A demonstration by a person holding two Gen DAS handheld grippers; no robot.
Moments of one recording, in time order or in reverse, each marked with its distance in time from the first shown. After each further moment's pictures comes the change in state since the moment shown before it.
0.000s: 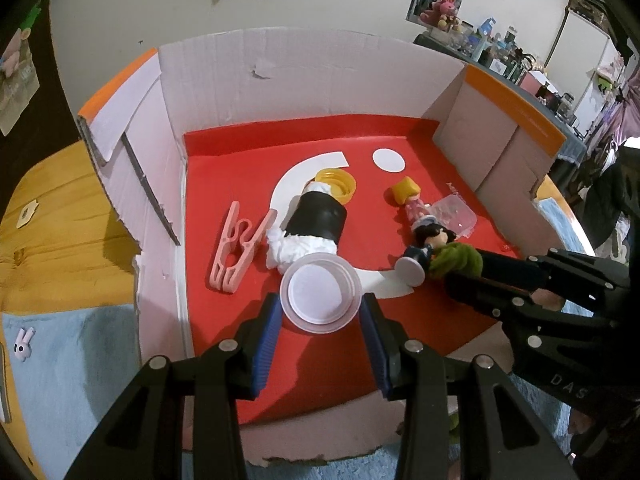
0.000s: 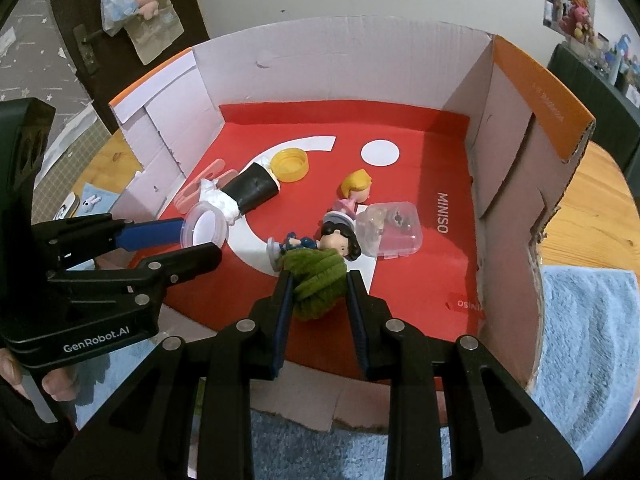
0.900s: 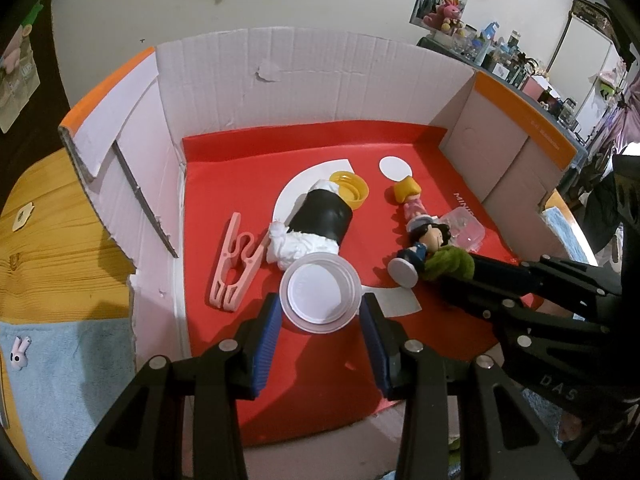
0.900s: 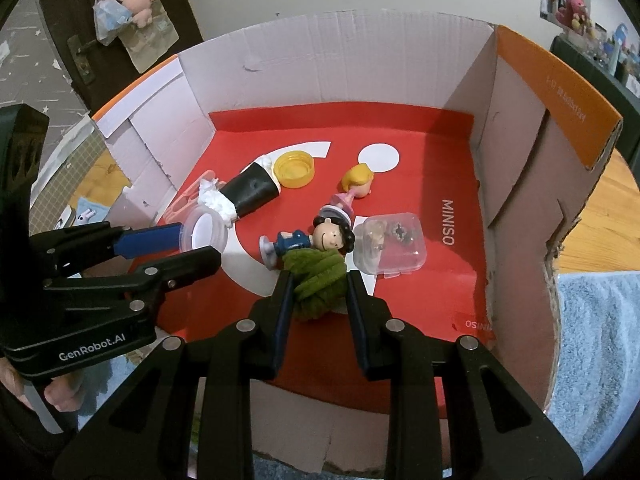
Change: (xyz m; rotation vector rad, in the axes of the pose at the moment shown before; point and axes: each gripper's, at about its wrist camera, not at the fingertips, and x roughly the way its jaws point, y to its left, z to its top) left arm 0.006 0.003 0.006 -0.009 -0.006 -0.002; right arm 0.013 -0.005 0.007 0.030 -0.009 0.014
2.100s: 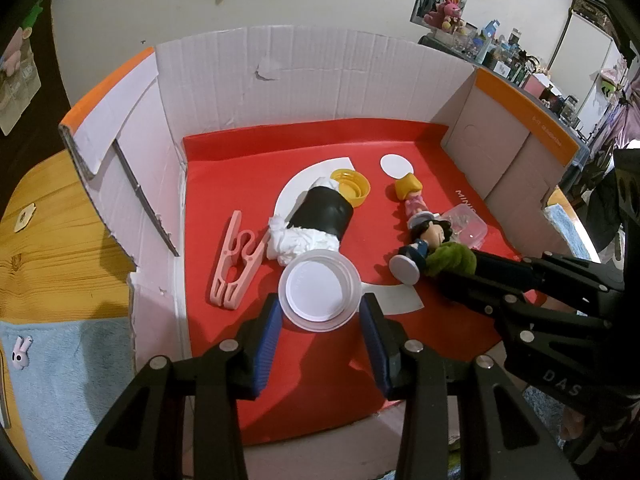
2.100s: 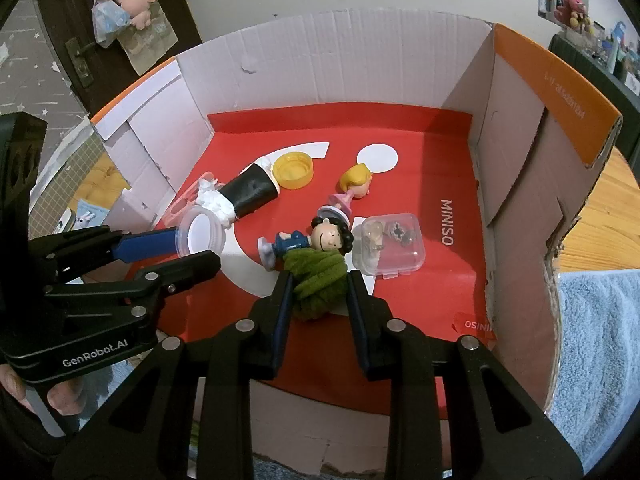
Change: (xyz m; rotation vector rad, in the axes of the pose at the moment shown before) left arm 0.004 0.000 0.001 0.007 0.002 0.010; right arm 0.002 -0.005 0.000 0.011 -0.002 0.008
